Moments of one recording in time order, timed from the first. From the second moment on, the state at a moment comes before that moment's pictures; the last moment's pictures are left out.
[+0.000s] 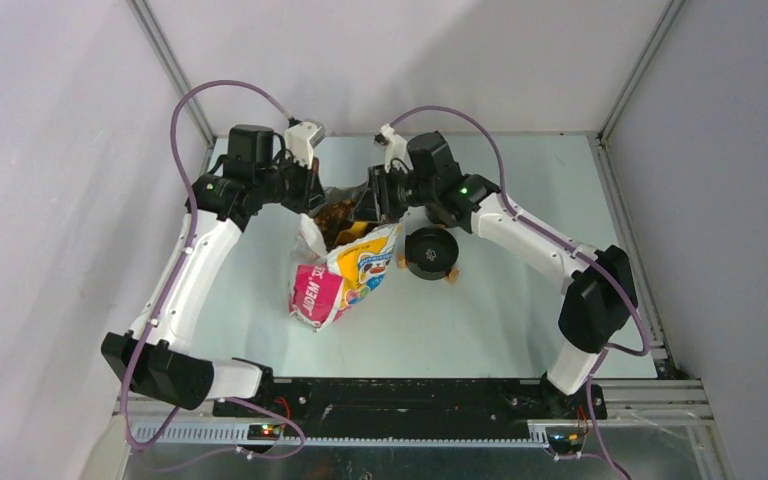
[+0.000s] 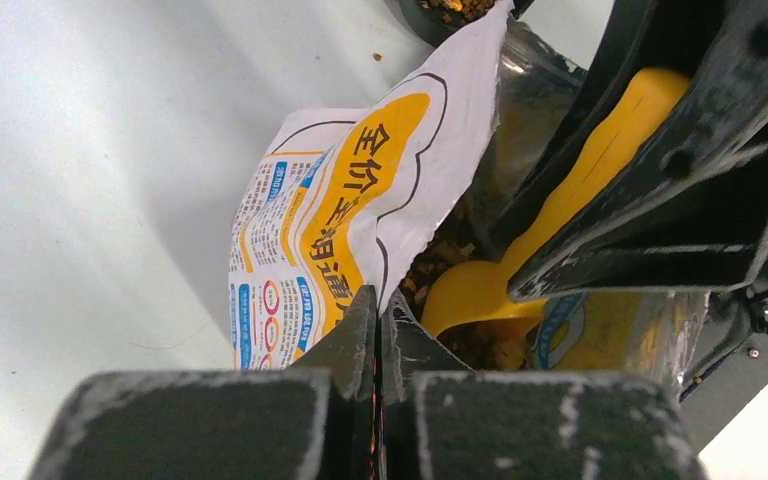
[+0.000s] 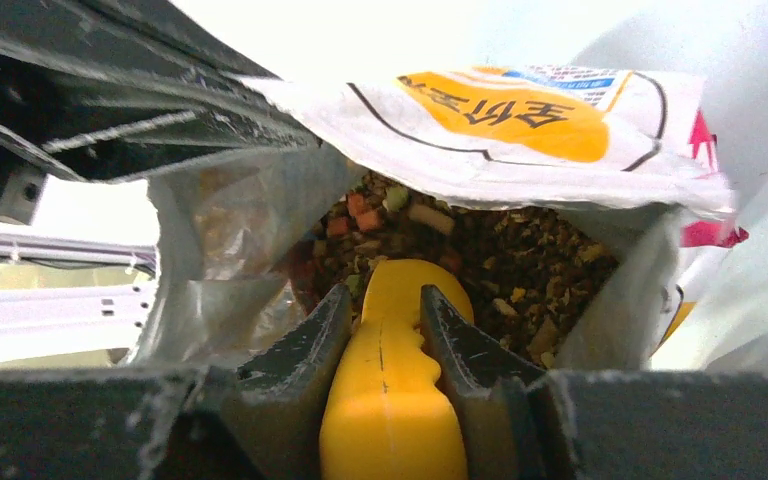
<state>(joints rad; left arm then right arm) -0.27 1.32 1.48 -0.83 0.39 0.09 0.72 1.74 1.54 -0.27 -0.53 0.49</state>
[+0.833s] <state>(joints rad) -0.27 1.32 1.47 -0.84 0.35 0.20 0.43 1.63 1.41 -0.09 -0.73 0.98</state>
